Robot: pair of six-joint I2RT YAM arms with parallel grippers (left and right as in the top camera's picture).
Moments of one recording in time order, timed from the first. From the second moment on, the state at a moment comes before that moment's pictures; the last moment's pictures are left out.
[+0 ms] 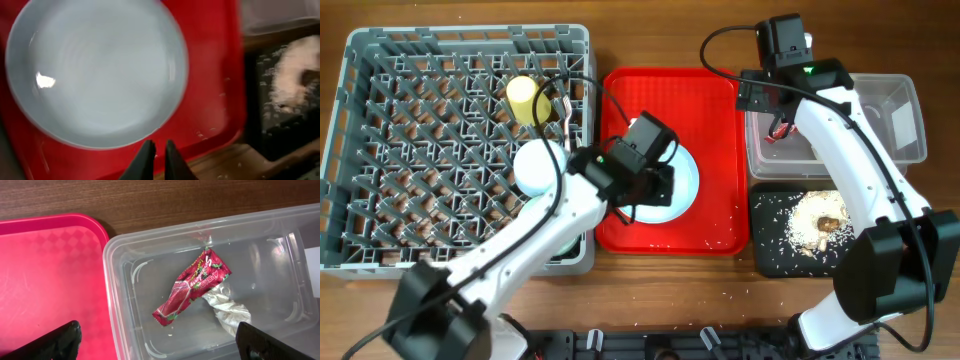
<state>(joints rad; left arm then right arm) -0.73 1.57 1.20 -0.74 0.12 -0.56 0.21 1.77 1.51 -0.87 0.35 0.30</state>
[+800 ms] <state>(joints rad) -0.87 1.96 1.20 -0.30 -0.07 -0.58 0.21 1.77 1.51 -0.87 0.35 0.30</state>
